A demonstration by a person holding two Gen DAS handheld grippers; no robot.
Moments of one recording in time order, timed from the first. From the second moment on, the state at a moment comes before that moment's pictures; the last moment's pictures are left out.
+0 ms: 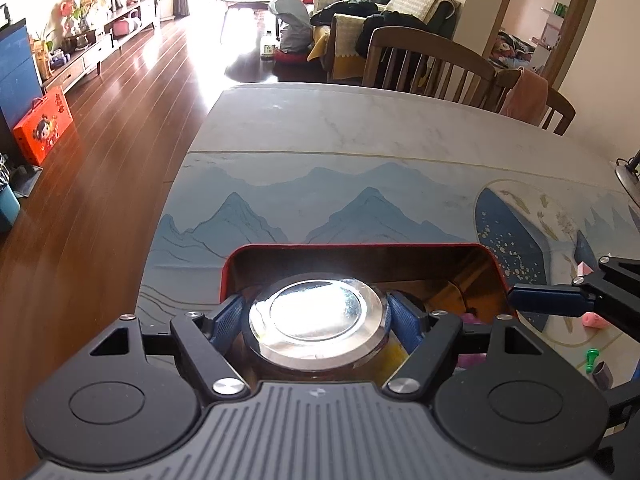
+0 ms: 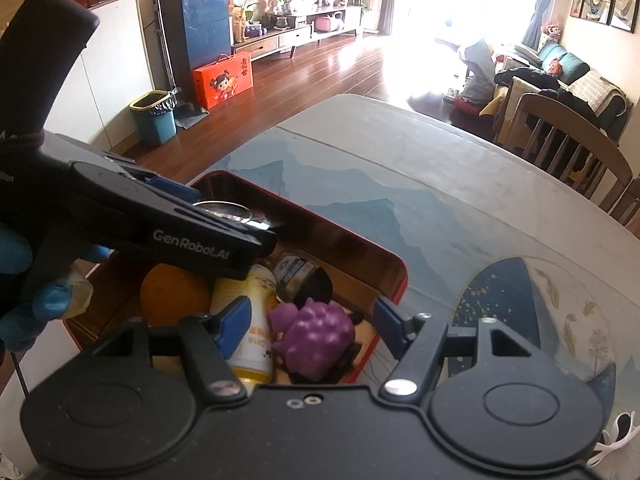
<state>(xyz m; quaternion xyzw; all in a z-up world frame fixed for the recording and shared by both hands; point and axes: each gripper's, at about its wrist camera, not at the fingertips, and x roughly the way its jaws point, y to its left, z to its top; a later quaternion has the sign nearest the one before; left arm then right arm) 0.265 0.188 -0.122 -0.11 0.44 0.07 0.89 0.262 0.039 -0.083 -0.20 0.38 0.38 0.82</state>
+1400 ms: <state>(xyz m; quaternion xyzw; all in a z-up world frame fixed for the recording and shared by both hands) 0.183 0.117 -0.042 -0.05 0.35 0.03 0.94 0.210 -0.093 -0.030 -0.03 0.34 0.32 0.89</state>
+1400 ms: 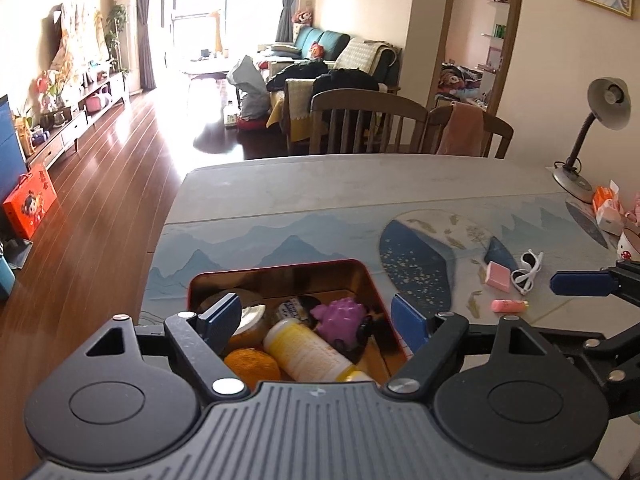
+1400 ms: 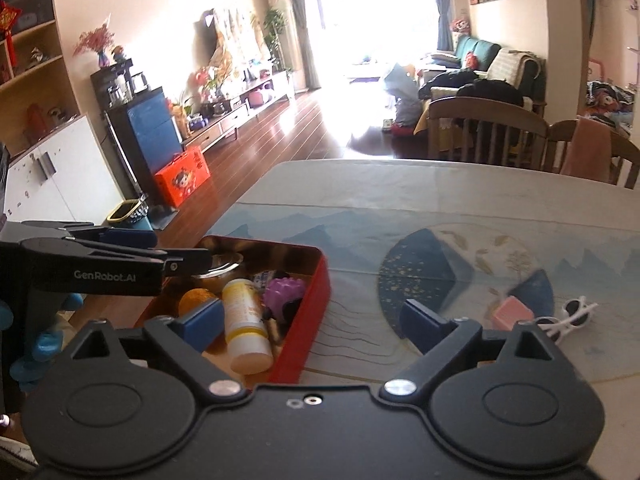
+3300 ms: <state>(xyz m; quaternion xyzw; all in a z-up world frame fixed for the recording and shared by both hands) 0.255 -0.102 -0.145 -0.04 0.48 0.01 0.87 0.412 -0.269 -0.132 -0.01 0.46 0.15 0.88</state>
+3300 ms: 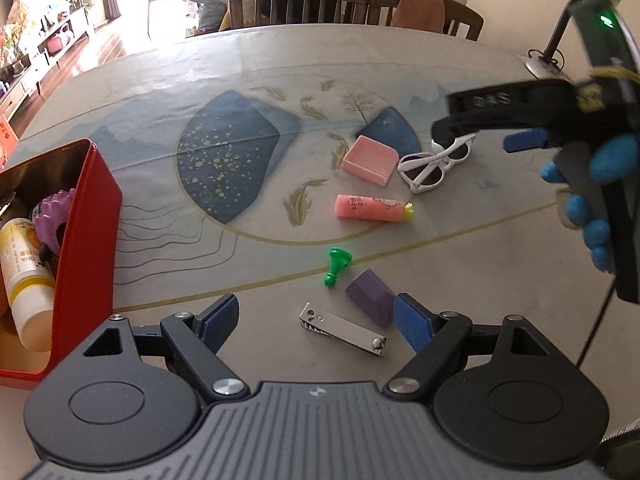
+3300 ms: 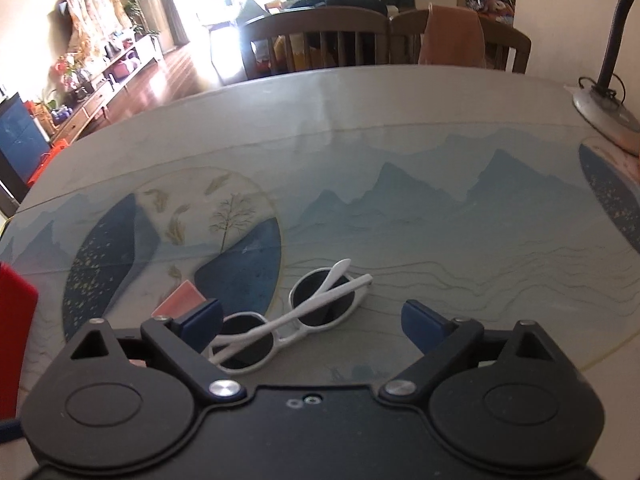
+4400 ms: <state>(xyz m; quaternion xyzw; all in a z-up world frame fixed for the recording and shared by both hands) 0.247 -0.104 -0.160 -0.03 0.50 0.02 0.87 0.388 -0.278 -0.145 -0.06 0.45 0.22 0.86</state>
